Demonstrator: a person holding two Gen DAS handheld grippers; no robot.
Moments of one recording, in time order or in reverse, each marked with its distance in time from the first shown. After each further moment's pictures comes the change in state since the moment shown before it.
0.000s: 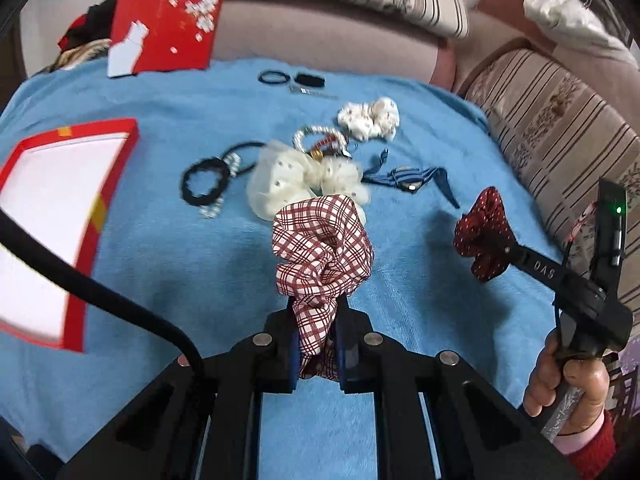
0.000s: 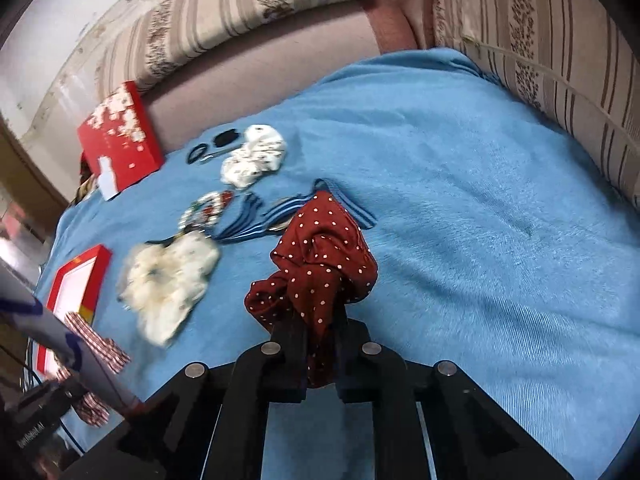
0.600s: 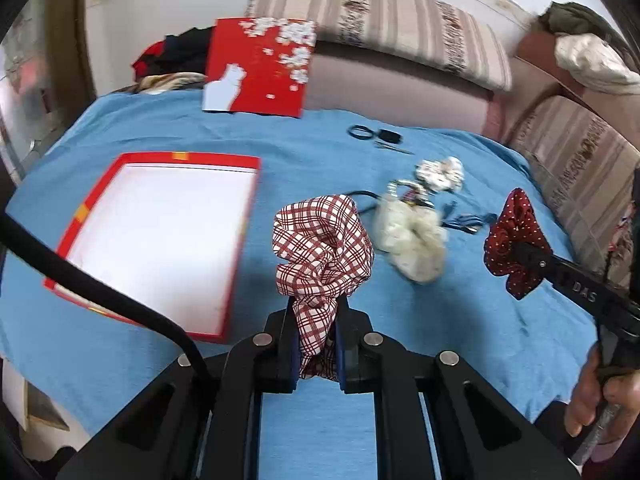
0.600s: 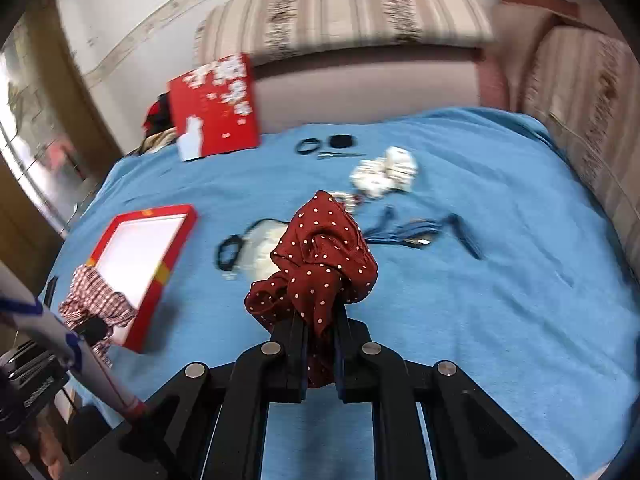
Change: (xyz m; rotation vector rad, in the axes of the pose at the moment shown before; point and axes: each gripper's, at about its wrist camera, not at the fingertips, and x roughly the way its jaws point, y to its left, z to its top) left arm -0.086 0.074 -0.010 -0.063 -0.137 0.197; right arm -0.046 0.126 -0.012 -0.251 -0.009 0.093
